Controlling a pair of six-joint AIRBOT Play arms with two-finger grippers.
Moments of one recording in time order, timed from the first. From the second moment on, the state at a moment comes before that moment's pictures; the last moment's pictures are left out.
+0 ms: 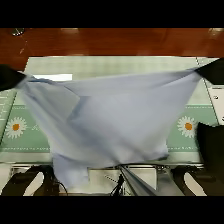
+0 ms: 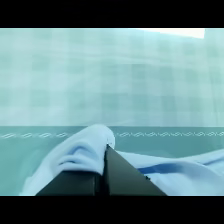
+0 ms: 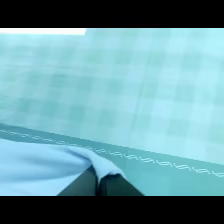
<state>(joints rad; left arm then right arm) 0.07 -0.77 1.16 1.18 -1.22 -1.58 -0.08 -0.85 1.29 -1.13 1.30 1.48</state>
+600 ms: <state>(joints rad) -0.06 -1.37 1.26 1.12 -0.69 -1.56 -0.08 -1.58 1.63 -1.08 1.07 1.53</state>
